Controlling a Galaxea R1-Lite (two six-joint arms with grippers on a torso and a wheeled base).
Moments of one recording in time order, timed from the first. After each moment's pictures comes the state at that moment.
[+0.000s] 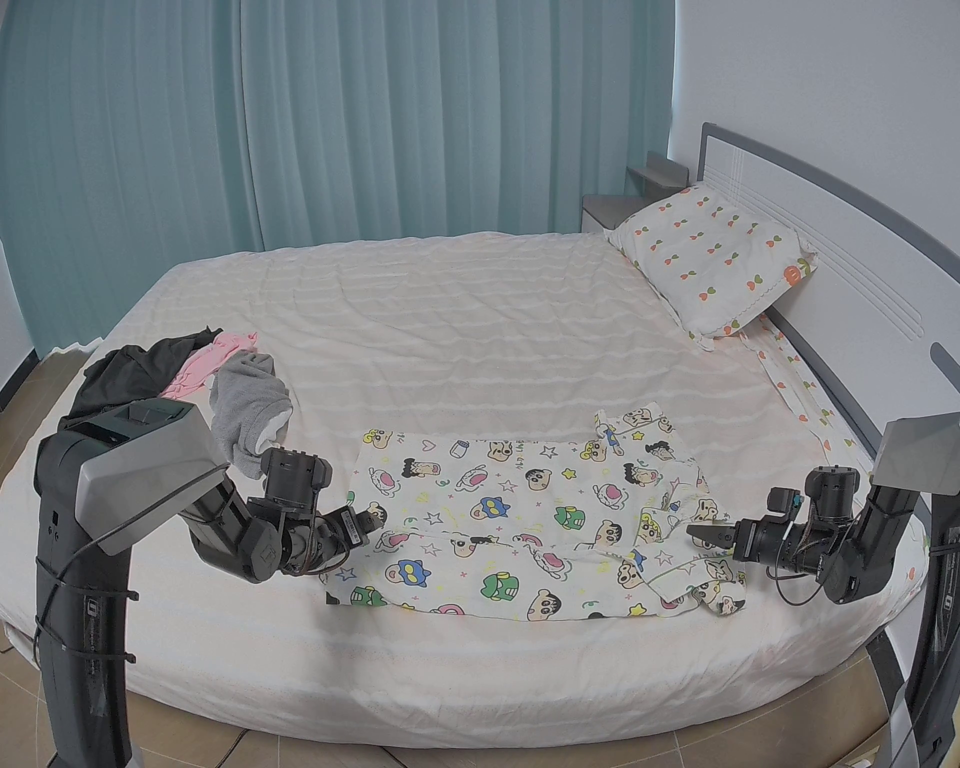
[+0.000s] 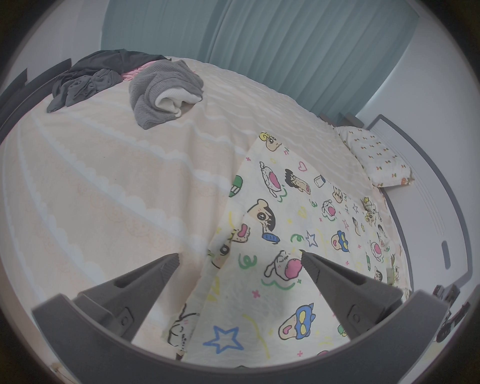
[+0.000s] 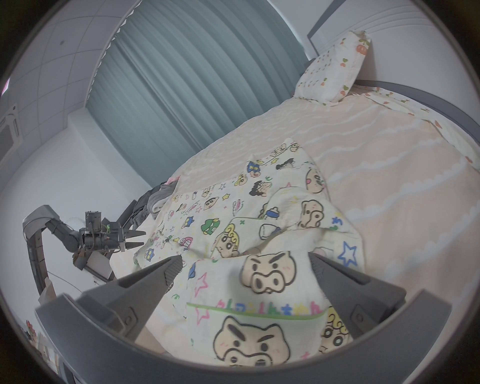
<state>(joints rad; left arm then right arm) -0.22 2.41 -1.04 -0.60 0.03 -0.62 -0.07 2.39 -0.62 -1.23 0.57 0.26</state>
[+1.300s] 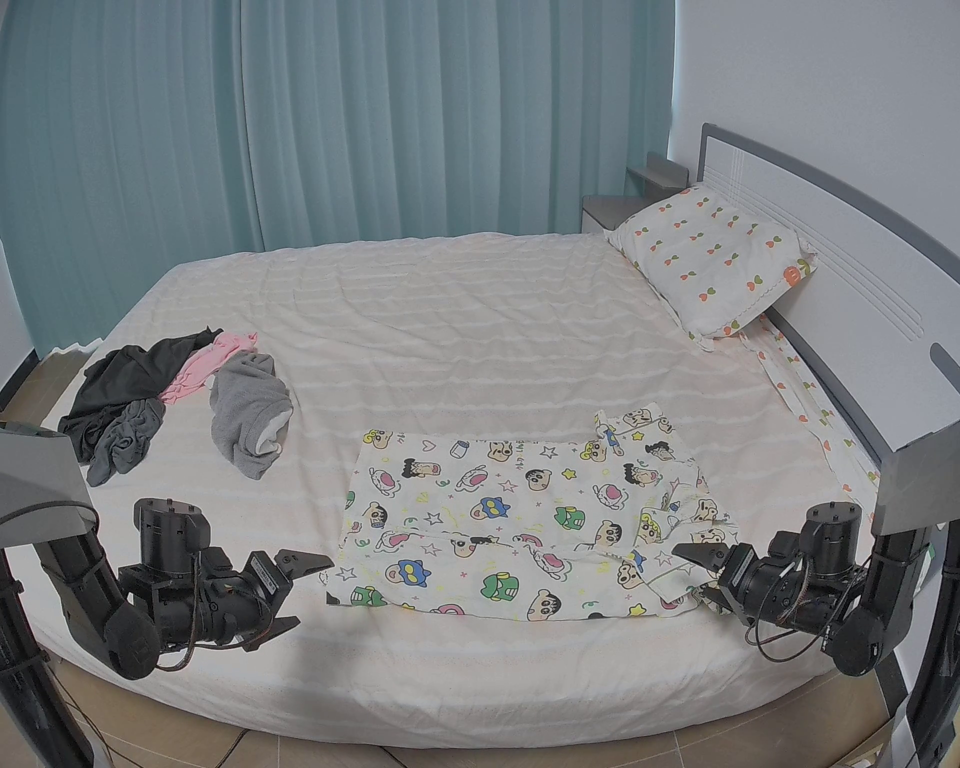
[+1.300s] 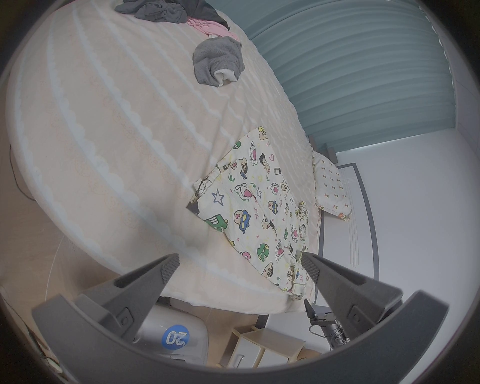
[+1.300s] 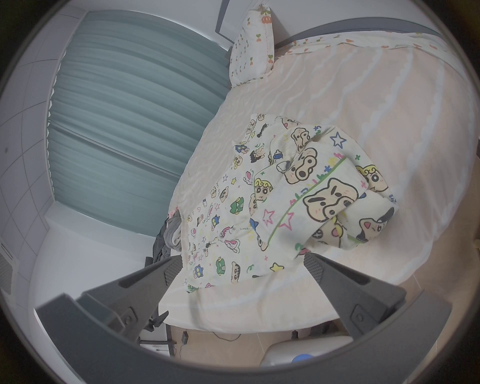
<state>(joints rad) -0.15 2.01 -0.27 -1.06 -0.36 -1.02 0.22 2.23 -0.19 -1.54 0.25 0.93</state>
